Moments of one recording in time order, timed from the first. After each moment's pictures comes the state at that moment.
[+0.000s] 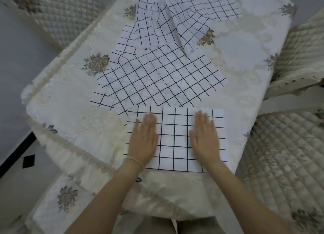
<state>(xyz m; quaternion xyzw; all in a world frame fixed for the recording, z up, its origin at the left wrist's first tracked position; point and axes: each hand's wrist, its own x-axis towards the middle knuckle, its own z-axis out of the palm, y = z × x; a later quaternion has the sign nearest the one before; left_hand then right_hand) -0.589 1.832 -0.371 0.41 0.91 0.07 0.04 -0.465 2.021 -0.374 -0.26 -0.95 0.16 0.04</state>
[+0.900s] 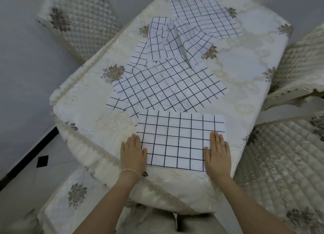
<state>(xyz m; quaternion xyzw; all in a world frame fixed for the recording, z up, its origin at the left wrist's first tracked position) -0.559 1.771 -0.353 0.21 0.97 0.03 0.14 -0.394 2.021 -0.395 -0.33 -0.93 0.14 0.00</state>
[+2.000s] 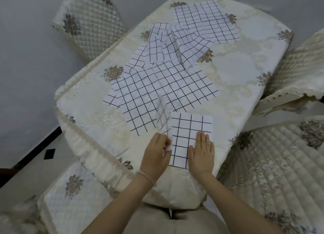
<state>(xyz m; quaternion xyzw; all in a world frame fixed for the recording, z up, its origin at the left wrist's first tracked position) -0.470 1.877 -0.280 0.32 0.86 0.38 0.01 -0.393 2.028 -0.397 -0.31 -0.93 0.19 0.03</state>
